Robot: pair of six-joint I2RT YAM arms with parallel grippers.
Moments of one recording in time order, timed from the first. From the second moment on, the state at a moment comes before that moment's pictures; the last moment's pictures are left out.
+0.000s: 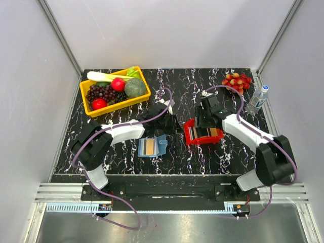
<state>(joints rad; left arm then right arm) -0.76 1.74 1.02 0.06 0.30 -0.80 0.44 1.52 0.99 -0.47 0.12 0.39</state>
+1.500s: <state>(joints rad) -0.77 1.75 1.00 0.29 0.45 -0.69 0.30 1.39 0.87 -0.25 -0.24 0.71</state>
